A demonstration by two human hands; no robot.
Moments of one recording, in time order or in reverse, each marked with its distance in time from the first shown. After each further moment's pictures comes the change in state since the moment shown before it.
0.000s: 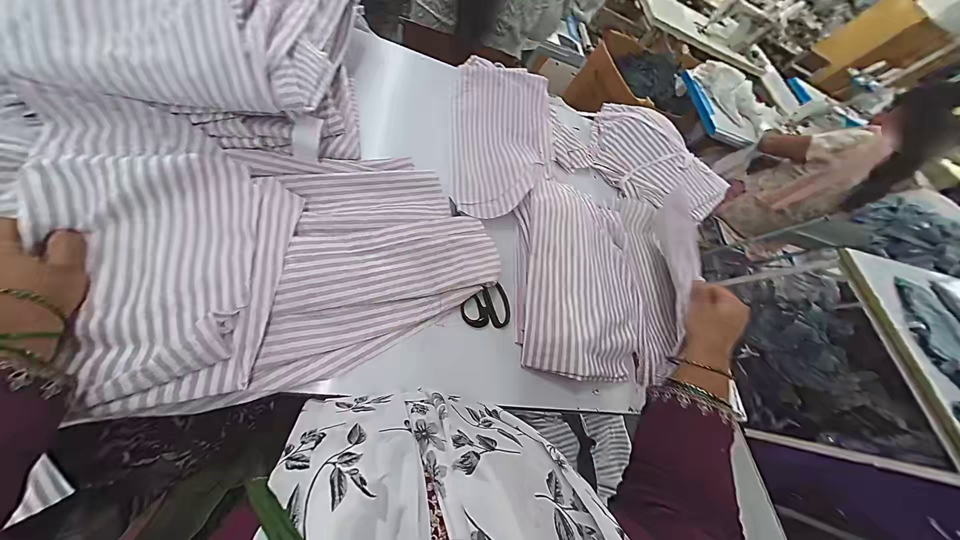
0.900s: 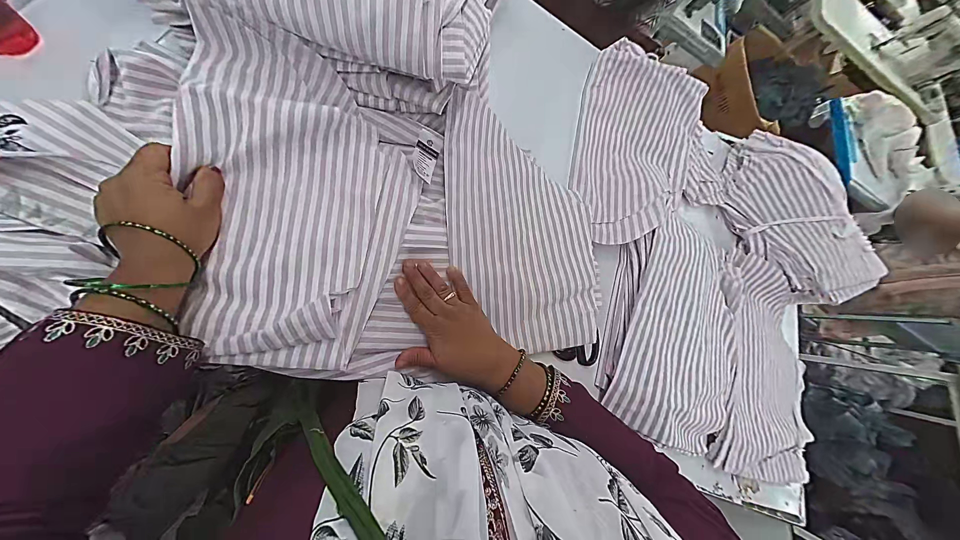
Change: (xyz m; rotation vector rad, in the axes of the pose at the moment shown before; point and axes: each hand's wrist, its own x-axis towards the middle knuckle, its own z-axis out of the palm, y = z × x) left_hand 0.019 -0.021 -0.003 0.028 0.046 -0.023; right_hand -0.251 -0.300 0.161 0.172 -0.826 -1.432
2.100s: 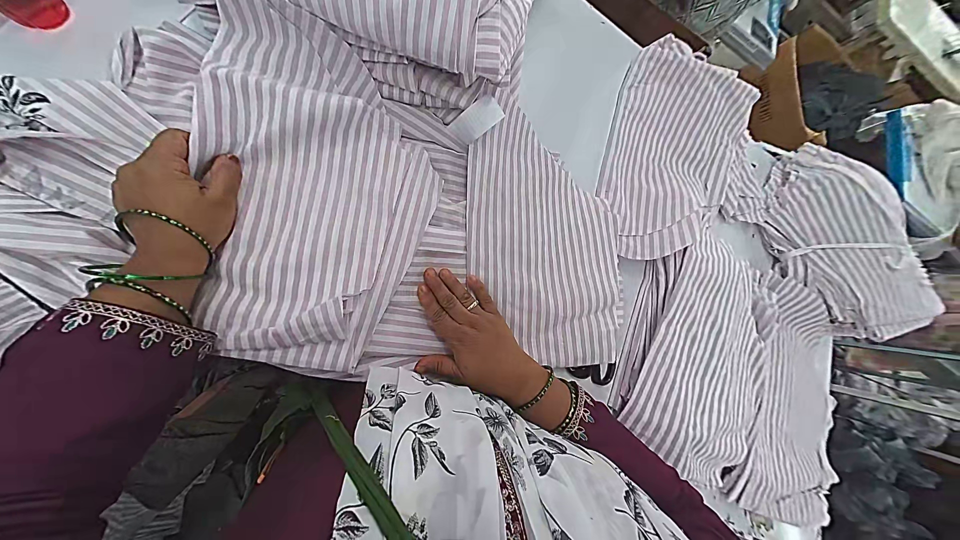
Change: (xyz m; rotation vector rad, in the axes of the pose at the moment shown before) left_hand -0.002 -0.002 0.002 -0.012 0.045 0.052; right_hand -0.009 0.013 0.002 -0.058 0.100 -0.071
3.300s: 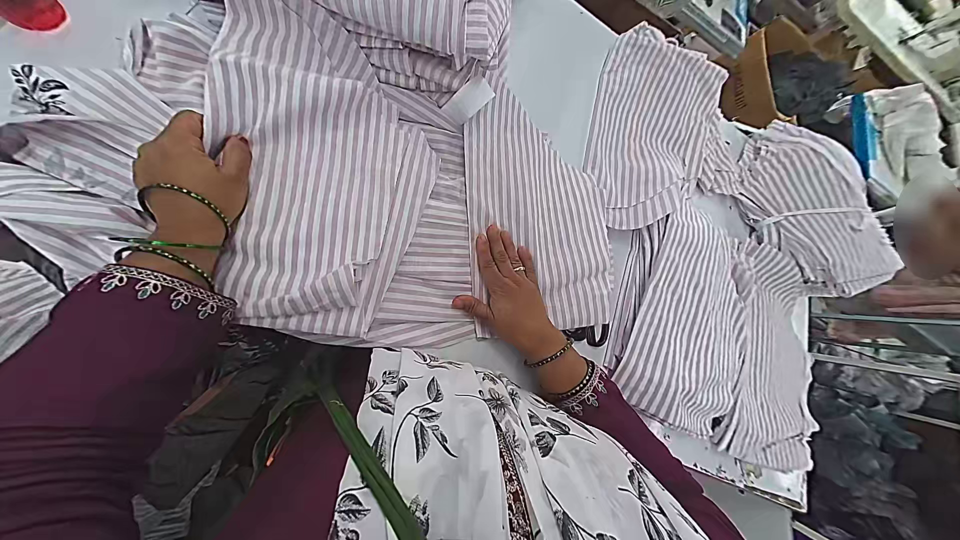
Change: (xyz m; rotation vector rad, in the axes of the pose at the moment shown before) left_hand -0.002 0.011 -0.007 0.018 -0.055 -0.026; right_hand -0.023 0.017 -0.010 -0.045 -0.010 0.436
